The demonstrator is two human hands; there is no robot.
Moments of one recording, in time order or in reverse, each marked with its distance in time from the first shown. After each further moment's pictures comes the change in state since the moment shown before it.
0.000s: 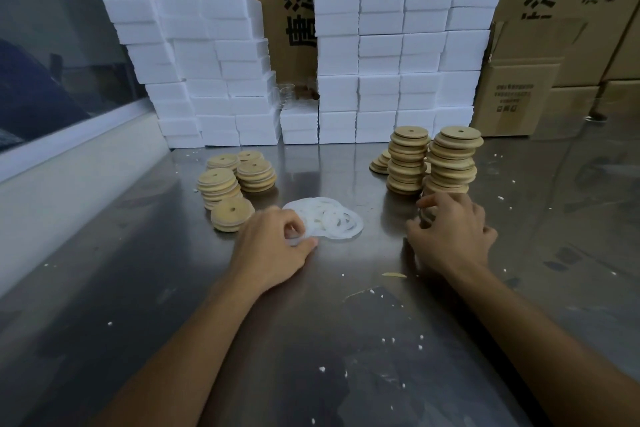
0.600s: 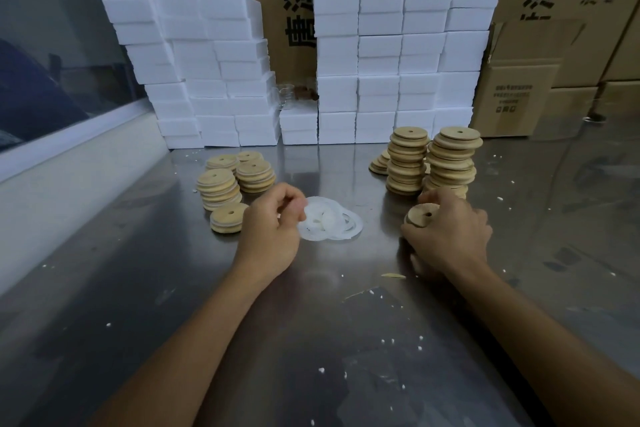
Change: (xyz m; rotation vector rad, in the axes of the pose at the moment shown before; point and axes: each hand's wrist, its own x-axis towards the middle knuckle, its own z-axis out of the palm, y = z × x) left_hand 0.002 0.024 -0.012 -0.433 0.129 -0.040; right_hand 0.004 0.001 0.000 0.018 0.009 0.024
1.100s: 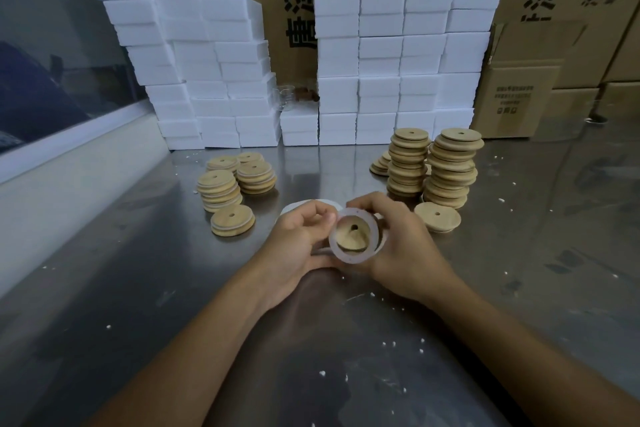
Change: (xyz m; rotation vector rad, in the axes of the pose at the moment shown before) left_hand -0.011 0.019 0.015 -0.699 -0.361 -0.484; right_hand -0.032 -0.031 0.007 0.397 -0.253 -0.599
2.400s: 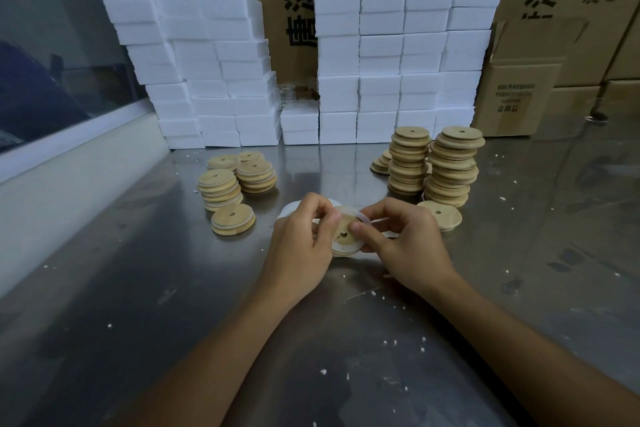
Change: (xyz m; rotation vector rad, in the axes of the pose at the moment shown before) left_hand 0.004 -0.021 -0.003 0.788 0.250 0.611; right_hand 0.004 0.019 0.010 0.313 0.139 0.122
